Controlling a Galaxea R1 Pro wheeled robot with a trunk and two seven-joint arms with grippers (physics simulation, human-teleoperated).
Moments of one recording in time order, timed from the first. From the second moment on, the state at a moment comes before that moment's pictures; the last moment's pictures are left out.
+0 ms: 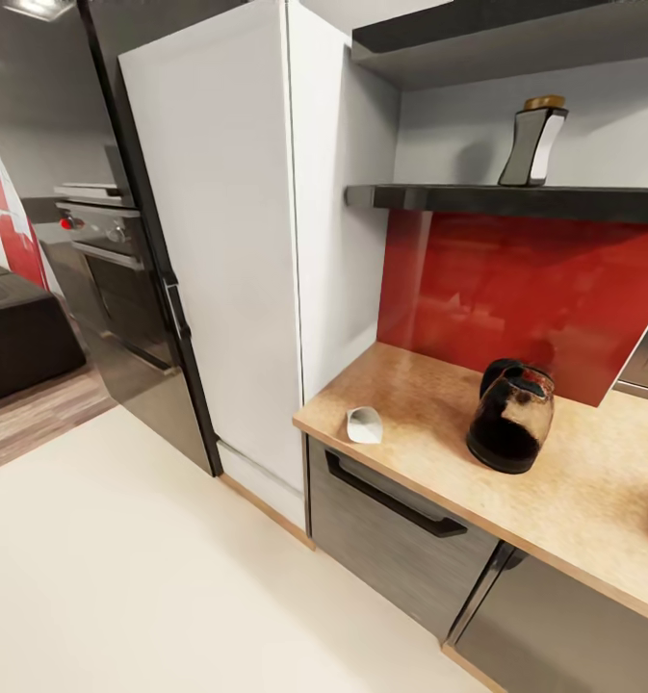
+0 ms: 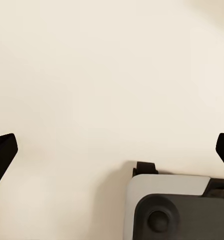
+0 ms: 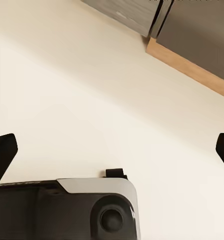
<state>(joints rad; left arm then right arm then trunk) -0.16 0.08 0.15 -0.29 -0.07 -0.17 0.00 0.00 0.00 -0.07 -0.41 0.00 -0.33 0.00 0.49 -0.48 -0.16</state>
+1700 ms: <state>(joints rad) -0.16 0.09 0.15 -0.29 -0.07 -0.17 0.00 0.00 0.00 -0.07 -0.41 0.00 -0.33 0.00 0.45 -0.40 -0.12</state>
